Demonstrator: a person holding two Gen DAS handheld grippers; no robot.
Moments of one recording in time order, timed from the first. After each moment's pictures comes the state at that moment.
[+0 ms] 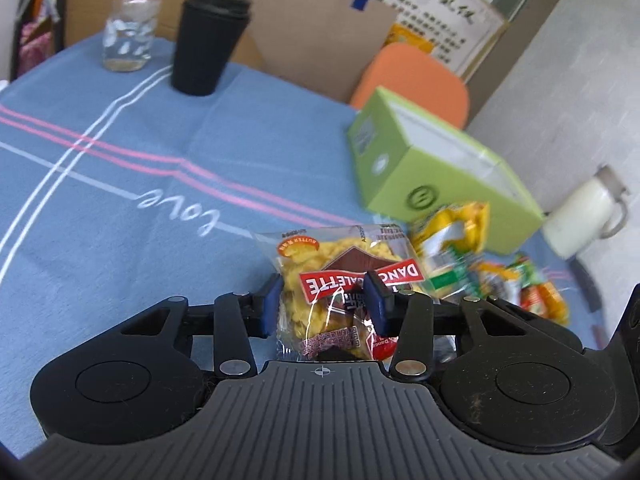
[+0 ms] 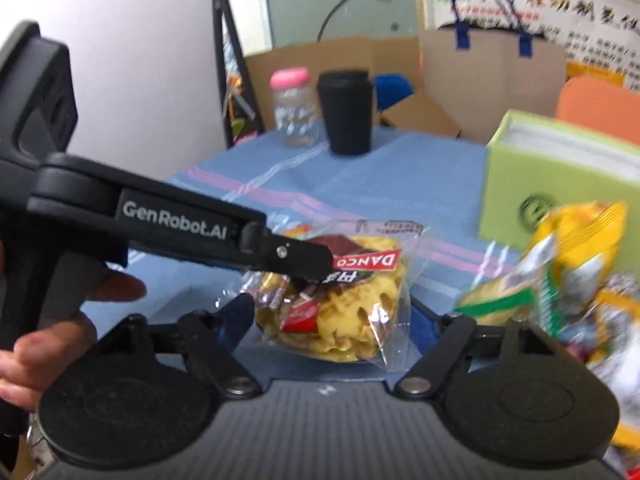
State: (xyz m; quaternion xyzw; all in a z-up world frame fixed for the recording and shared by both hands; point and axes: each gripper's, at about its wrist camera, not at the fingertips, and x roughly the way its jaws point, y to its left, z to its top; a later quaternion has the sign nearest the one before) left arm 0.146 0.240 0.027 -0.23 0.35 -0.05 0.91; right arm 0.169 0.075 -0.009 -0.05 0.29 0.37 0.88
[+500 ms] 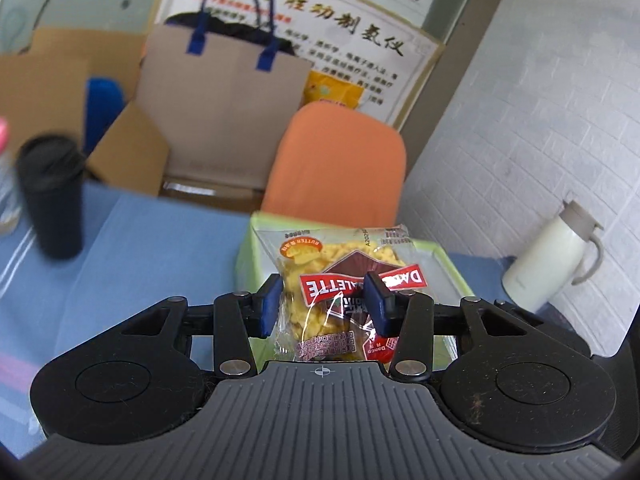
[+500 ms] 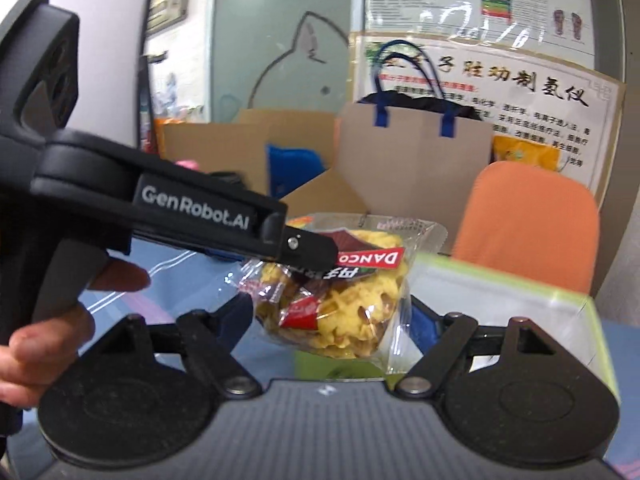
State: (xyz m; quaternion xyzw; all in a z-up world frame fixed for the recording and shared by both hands) left arm 0.295 0.167 0.124 -0.17 0.29 -0.10 0.94; right arm 0.303 0.019 0.070 -0.09 0.22 0.29 0.93
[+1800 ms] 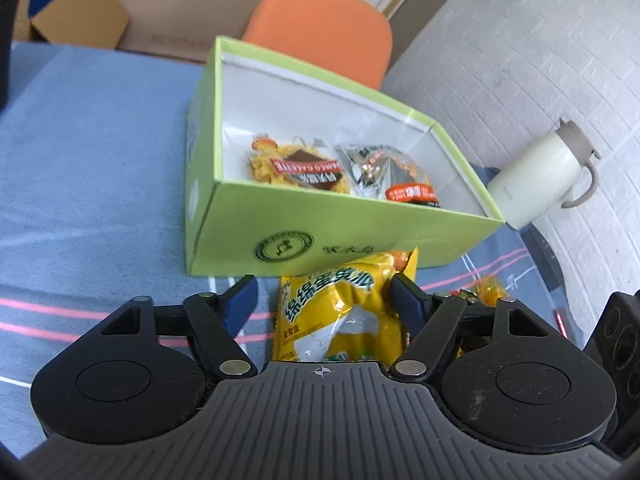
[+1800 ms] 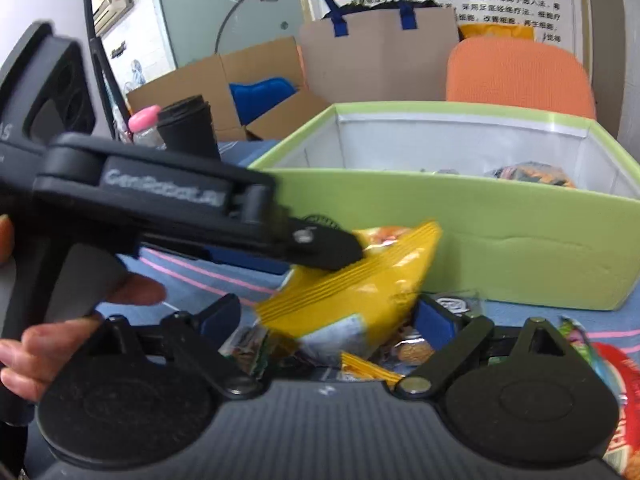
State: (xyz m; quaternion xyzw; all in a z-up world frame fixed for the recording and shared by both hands) left arm 0.303 0.140 0.020 -0.21 0.42 -0.18 0.86; right arm 0.270 -0.022 -0.012 -0.01 0.33 0.28 0.90
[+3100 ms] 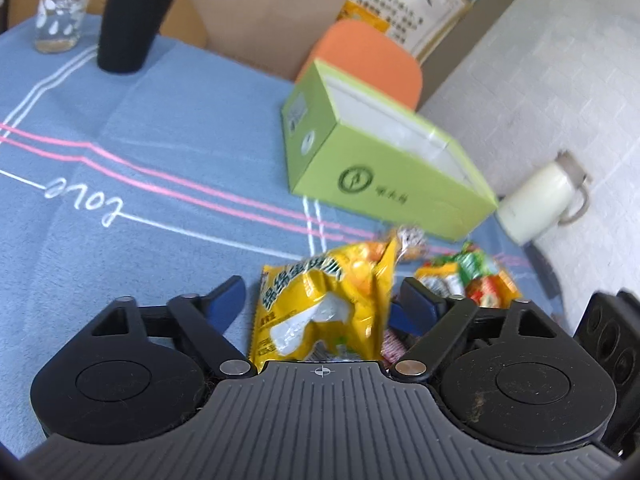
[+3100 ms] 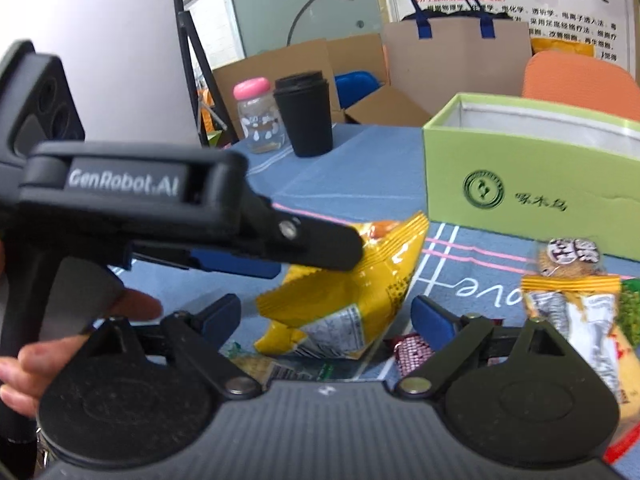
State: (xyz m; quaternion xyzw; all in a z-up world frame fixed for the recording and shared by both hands) left arm 0.169 0.196 0.018 -0.24 0.38 -0.11 0.88; right arm 0.181 0.037 -0.021 -0.02 0.32 0.36 0.88
